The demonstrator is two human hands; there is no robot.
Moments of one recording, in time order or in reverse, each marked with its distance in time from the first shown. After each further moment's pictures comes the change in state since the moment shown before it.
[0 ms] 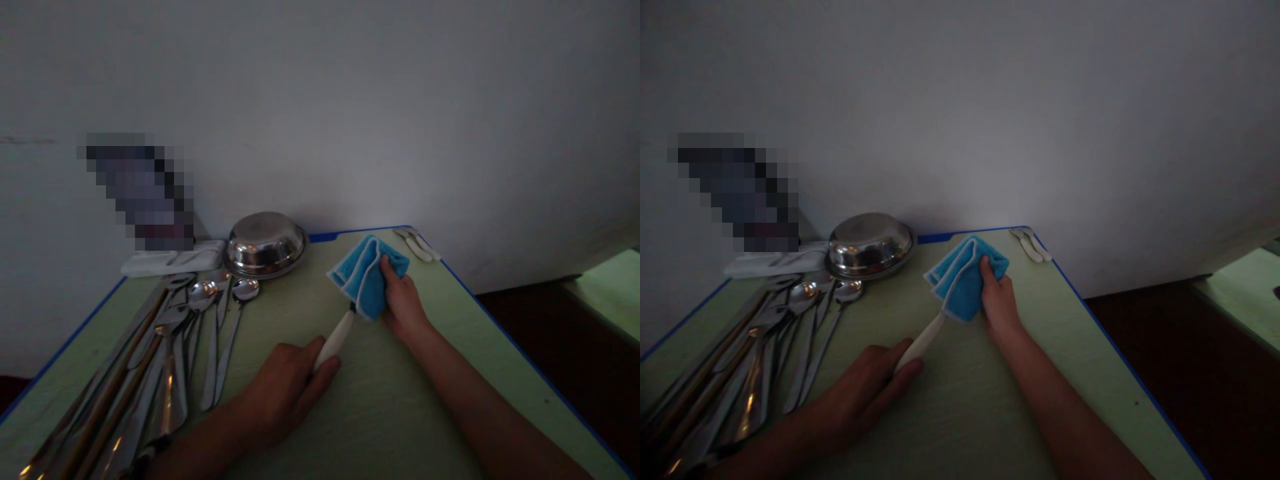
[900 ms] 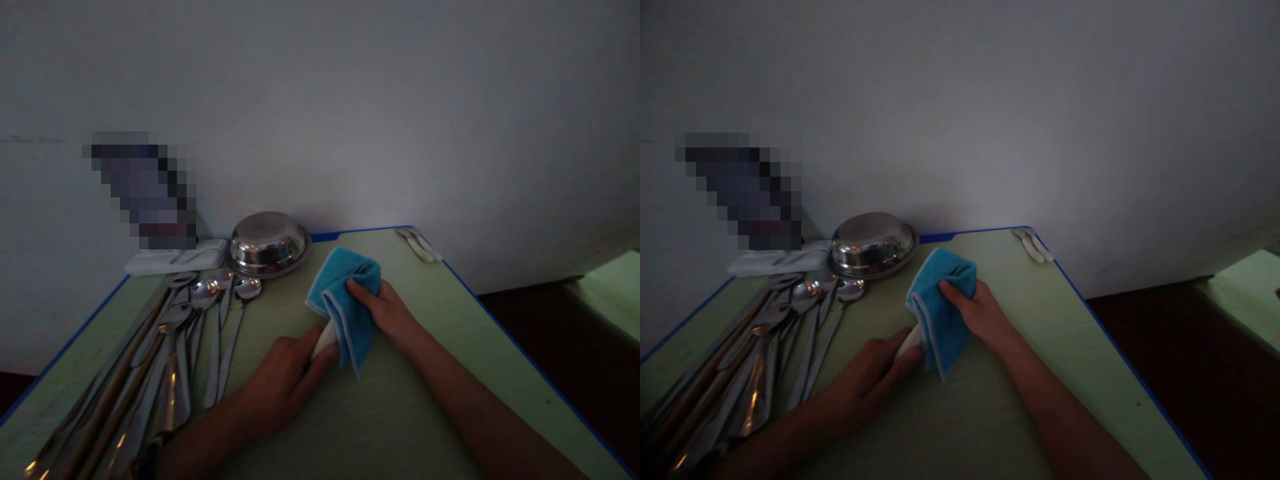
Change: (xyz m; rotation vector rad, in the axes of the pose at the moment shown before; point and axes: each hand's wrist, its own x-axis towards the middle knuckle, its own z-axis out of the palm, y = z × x) left_hand 0.002 -0.005 -0.002 -0.194 0.049 -0.025; right_hand -0.015 0.000 0.003 -0.215 -0.434 -0.044
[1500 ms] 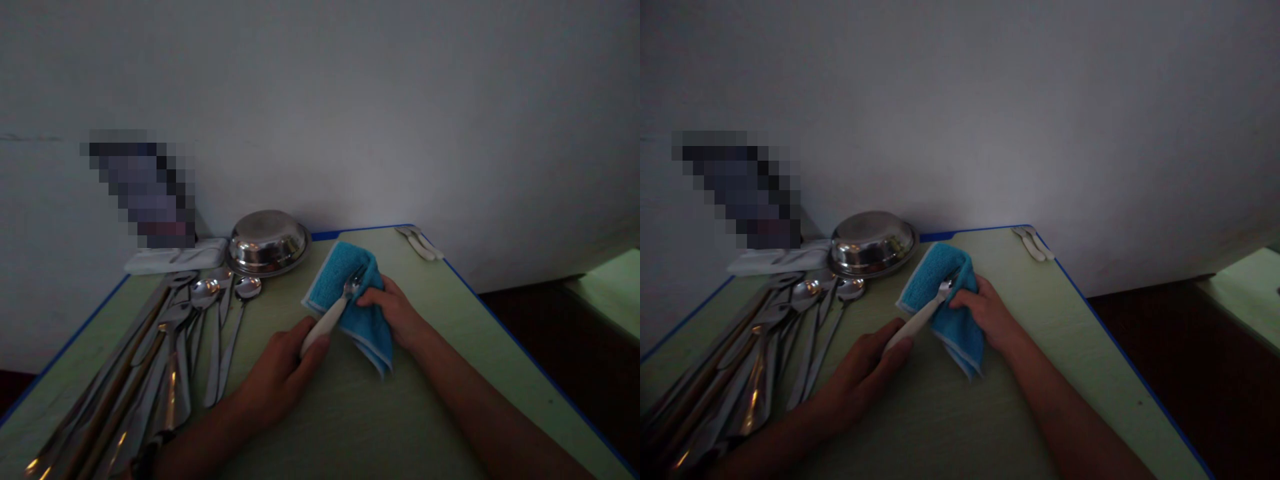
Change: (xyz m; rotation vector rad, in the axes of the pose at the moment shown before) left_hand 0.000 -0.003 0.001 -0.078 0.157 -0.020; right_hand -0.002 -0.004 -0.002 0.221 0.031 0.143
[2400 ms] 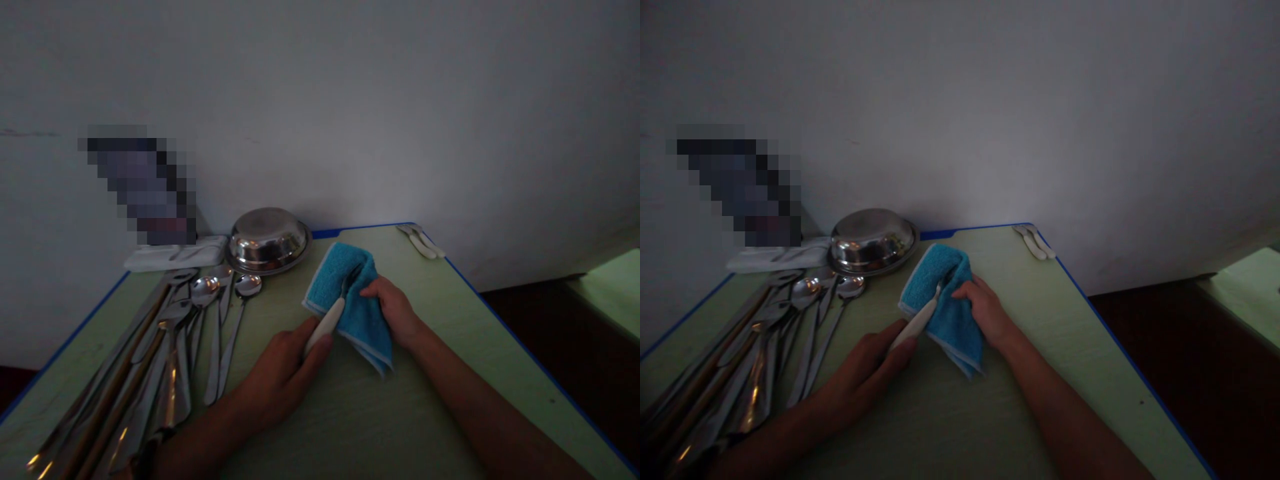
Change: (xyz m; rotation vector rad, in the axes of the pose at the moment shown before) left_hand -0.001 0.000 0.000 0.032 -0.060 0.025; right_hand 0.005 0.008 -0.003 -0.082 0.087 -0.049
